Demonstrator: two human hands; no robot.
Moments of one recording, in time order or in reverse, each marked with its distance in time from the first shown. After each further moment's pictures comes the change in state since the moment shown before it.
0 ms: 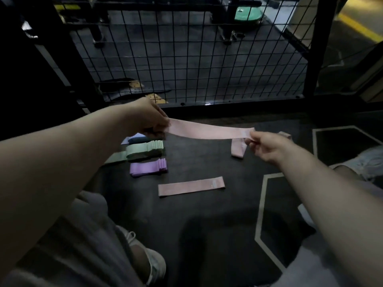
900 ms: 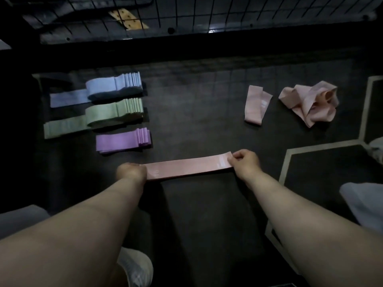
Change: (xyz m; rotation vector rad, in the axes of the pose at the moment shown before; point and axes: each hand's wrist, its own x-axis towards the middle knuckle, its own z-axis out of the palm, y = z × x) left_hand 0.126 -0.258 0.165 -0.287 0.458 -0.762; right_hand 0.170 0.202 -0.005 -0.824 0.202 0.030
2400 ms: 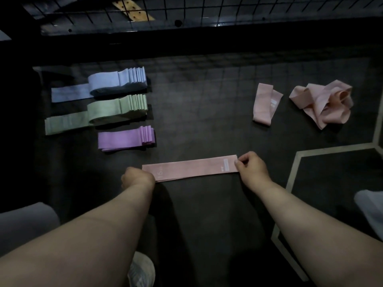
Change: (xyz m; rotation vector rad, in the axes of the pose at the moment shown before) left_hand 0.010 -0.006 0.009 0.497 0.103 -0.073; right_hand 0.013 0.017 0.006 -0.230 -0.005 -0.111
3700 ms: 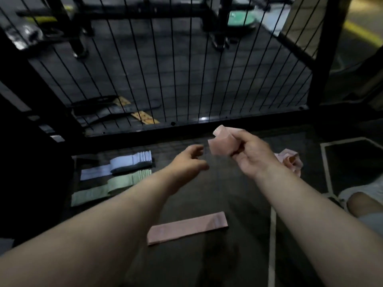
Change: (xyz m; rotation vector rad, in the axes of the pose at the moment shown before) left_hand -0.204 0.130 -0.139 -0.313 -0.596 1.070; right_hand -0.094 -0.189 -0.206 1.457 -0.159 -0.152
